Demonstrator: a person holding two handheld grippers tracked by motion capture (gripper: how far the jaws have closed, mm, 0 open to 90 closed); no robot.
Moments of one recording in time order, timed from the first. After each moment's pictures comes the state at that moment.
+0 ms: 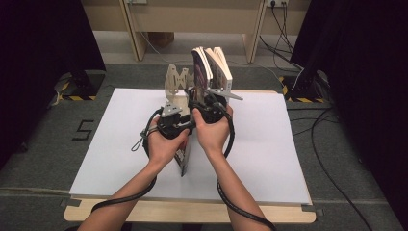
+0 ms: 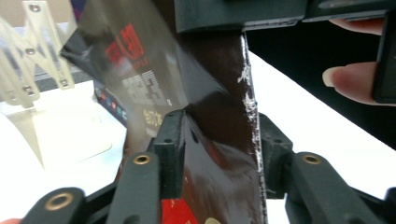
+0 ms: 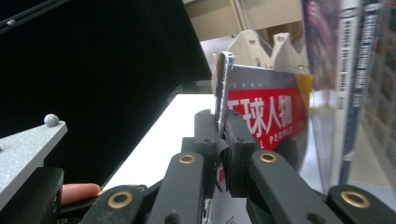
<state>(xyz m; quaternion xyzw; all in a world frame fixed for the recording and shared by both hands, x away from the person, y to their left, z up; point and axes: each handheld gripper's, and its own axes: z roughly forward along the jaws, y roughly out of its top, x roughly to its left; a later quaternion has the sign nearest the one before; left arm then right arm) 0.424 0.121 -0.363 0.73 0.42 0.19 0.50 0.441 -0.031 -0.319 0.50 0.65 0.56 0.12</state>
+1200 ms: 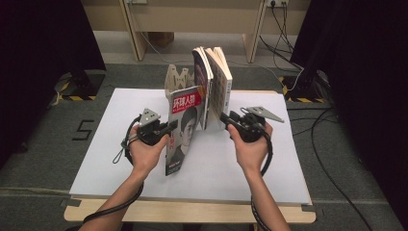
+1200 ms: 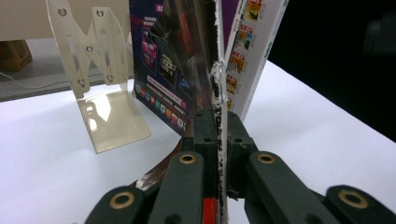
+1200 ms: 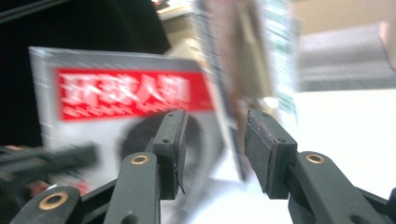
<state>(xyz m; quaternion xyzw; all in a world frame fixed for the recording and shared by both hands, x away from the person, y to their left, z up) 0.408 0.169 -0.372 0.70 0.44 0.22 0.52 0.407 -0.141 -0.353 0.52 0.63 0.55 0.18</state>
